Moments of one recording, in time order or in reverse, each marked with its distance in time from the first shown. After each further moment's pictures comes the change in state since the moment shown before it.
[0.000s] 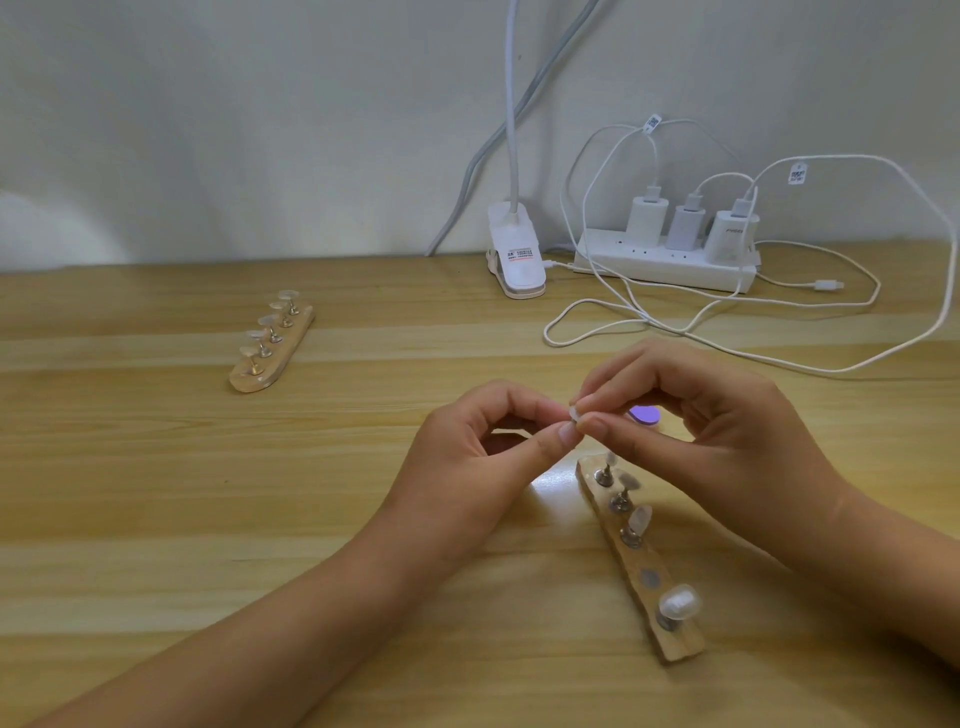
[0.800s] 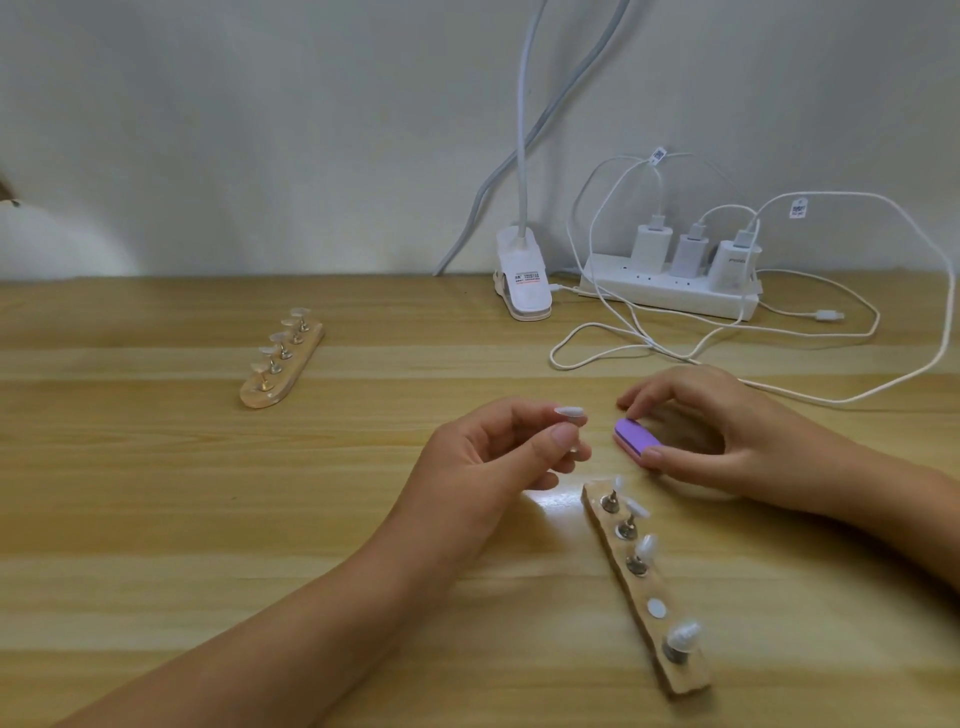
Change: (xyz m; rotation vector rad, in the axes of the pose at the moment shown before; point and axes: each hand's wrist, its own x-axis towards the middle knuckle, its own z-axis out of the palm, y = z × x) left_hand 0.004 0.005 -0.003 -0.178 -0.026 -0.104; right_hand 0.009 0.047 -0.052 -0.430 -0.410 0.237
